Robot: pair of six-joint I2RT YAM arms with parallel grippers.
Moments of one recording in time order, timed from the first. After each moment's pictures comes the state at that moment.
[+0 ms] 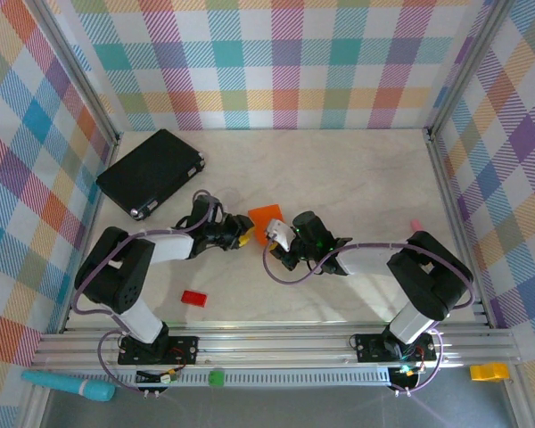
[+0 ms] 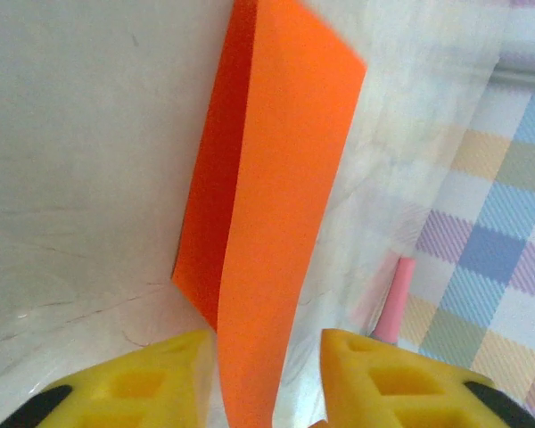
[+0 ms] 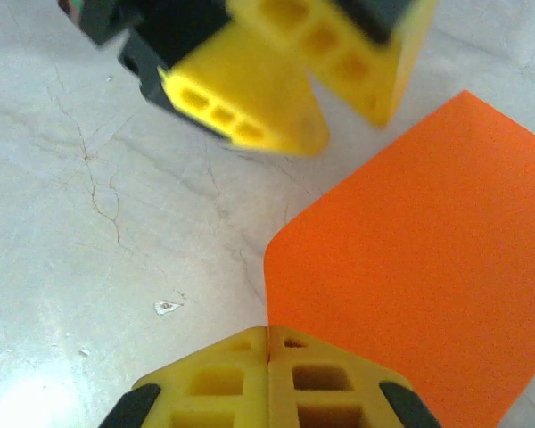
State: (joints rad) left arm -0.38 1.62 0.69 0.21 0.52 -1.24; right arm 0.78 1.61 0.69 0.24 -0.27 -0.27
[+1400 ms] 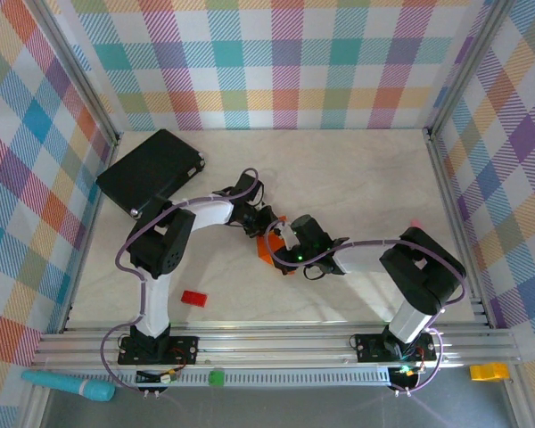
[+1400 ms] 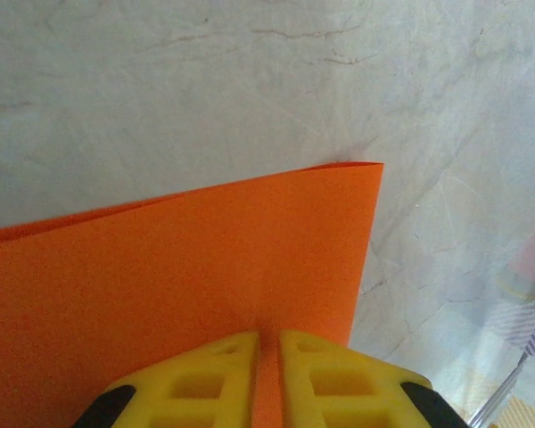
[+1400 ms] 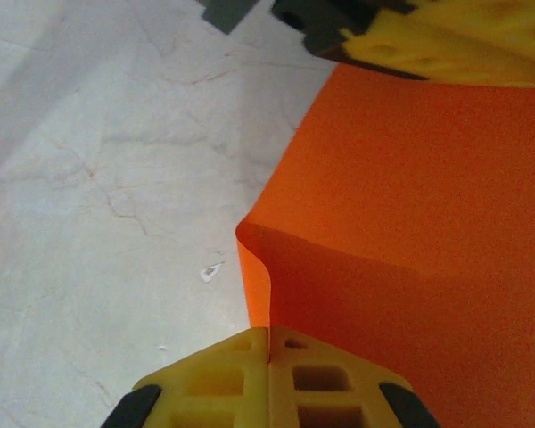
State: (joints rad) left arm -0.54 2.05 1.28 -0.31 0.49 -0.81; right arm 0.78 1.66 0.70 0.15 -0.32 0.29
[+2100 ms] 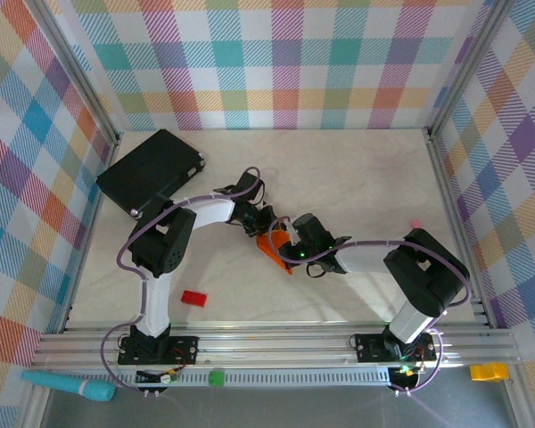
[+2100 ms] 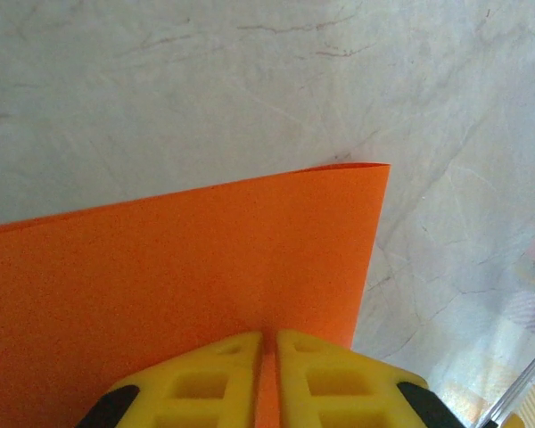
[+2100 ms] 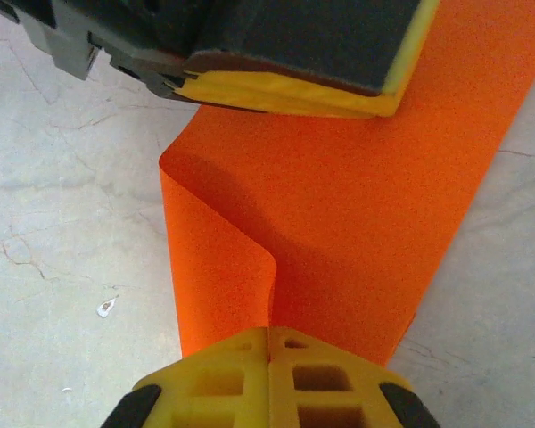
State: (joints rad) left arm -0.54 2.06 1.31 -0.36 0.49 -0.75; right arm 0.76 1.64 0.70 0.11 -0.16 0.31
